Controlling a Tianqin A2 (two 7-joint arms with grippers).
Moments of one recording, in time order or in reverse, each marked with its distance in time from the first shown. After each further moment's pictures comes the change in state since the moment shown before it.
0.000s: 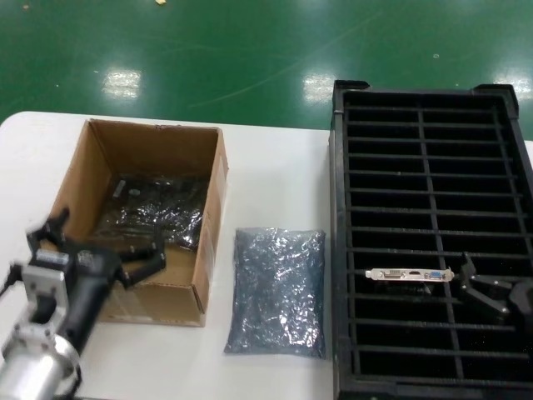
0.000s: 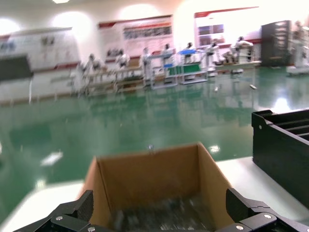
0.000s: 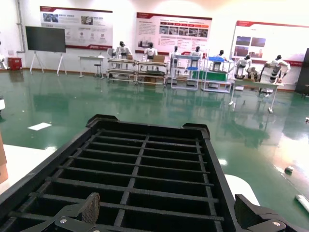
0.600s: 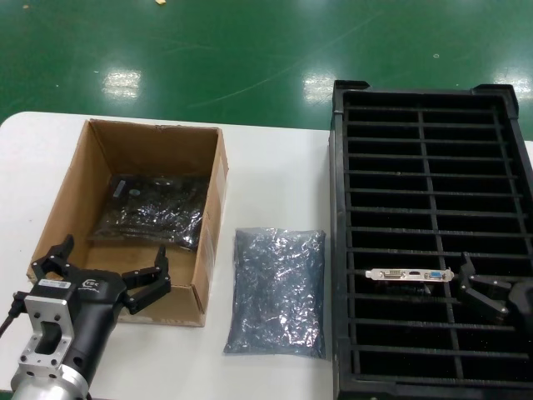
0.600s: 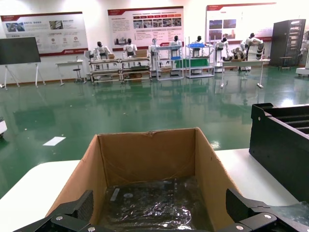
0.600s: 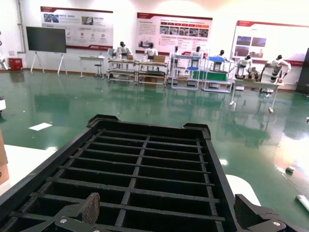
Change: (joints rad) left arm 0.058 0.069 -0.038 -0.013 -0.002 0.007 0.008; right arm 0.000 0.000 0.000 0.000 0.000 0.000 0.000
